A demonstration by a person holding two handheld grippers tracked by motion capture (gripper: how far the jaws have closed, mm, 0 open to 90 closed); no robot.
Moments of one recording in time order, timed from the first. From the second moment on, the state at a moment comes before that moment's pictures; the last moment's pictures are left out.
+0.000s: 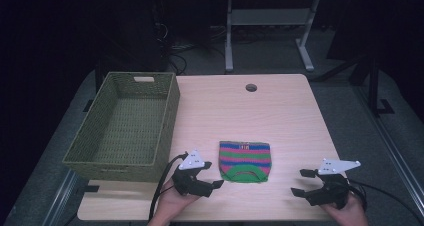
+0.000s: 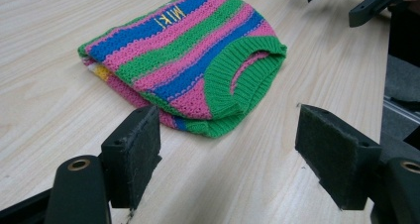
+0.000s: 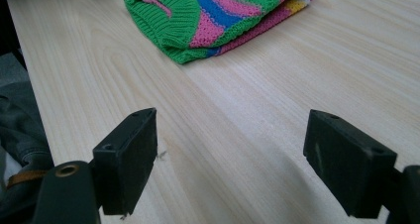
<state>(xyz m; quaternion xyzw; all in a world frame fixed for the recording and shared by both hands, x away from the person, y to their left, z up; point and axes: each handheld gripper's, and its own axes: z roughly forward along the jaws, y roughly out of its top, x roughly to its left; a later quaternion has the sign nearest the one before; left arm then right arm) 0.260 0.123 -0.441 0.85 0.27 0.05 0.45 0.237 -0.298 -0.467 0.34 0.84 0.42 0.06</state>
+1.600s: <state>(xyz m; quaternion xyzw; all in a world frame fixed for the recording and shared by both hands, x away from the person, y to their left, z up) 0.278 0.114 -0.421 0.86 0.25 0.05 0.45 0.270 -0.268 -0.437 0.29 0.86 0.43 0.03</state>
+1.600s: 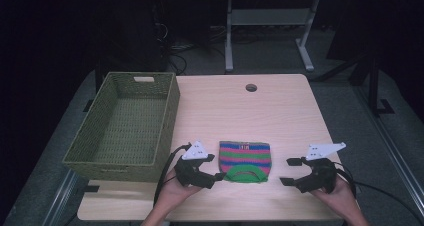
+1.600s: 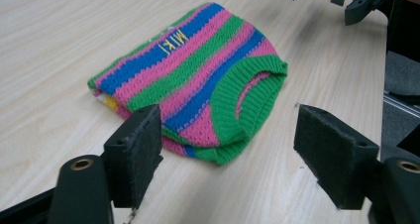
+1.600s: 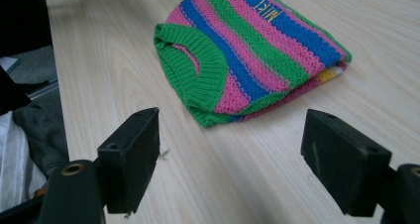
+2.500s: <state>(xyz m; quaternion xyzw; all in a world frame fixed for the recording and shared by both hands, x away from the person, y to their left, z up) 0.303 0.088 -0.422 0.88 0.21 0.03 0.42 0.301 -0.224 -0.429 0.23 0.89 0.40 0.00</state>
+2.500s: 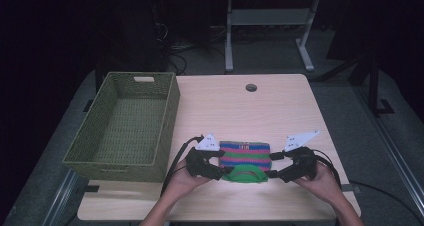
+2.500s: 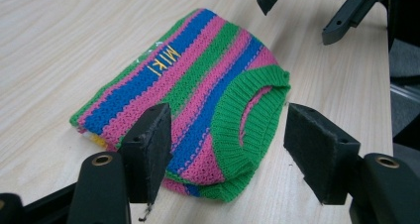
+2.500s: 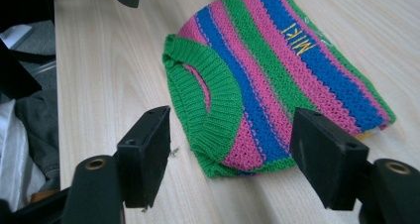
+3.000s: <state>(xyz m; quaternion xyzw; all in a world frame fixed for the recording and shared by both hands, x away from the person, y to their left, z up) 0.310 0.080 -0.437 0.90 0.20 0.01 0.38 0.313 -0.207 -0.445 0.21 0.90 0.37 -0.01</state>
